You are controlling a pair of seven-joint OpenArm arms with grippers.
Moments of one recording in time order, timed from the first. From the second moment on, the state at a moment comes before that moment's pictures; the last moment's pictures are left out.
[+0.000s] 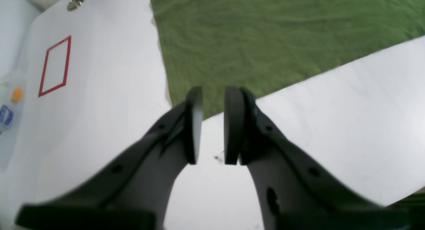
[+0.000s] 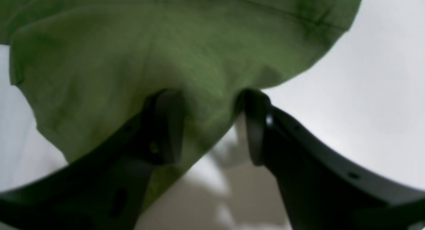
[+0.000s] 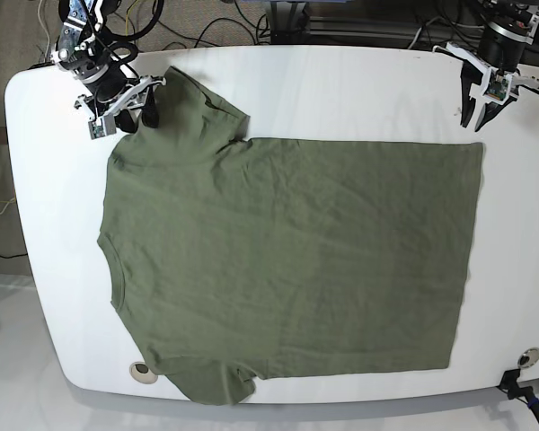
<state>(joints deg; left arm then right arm) 51.7 -19.7 -24.7 118.3 -6.1 -19.4 0.6 -24.7 7.4 28.3 92.1 19.2 39.9 -31.9</state>
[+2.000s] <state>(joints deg) 23.9 -24.4 -34.4 82.1 -27.1 -24.9 21.6 -23.7 7.1 25.1 91.6 24.4 40.3 -36.3</state>
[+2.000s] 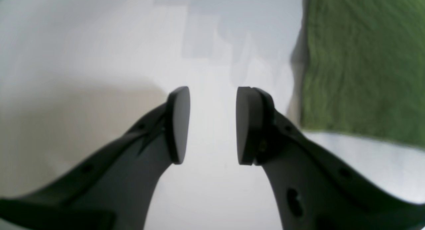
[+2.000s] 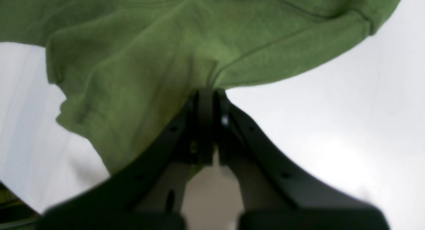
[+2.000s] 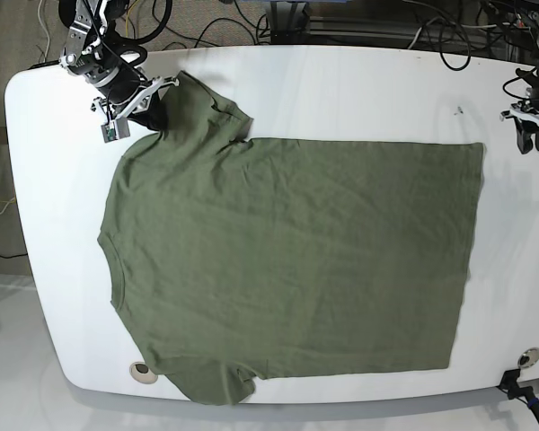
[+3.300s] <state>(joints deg) 13.1 -16.3 -37.0 78.2 -41.2 -33.2 43.2 -23.6 7.2 25.7 91.2 24.8 40.5 -36.1</state>
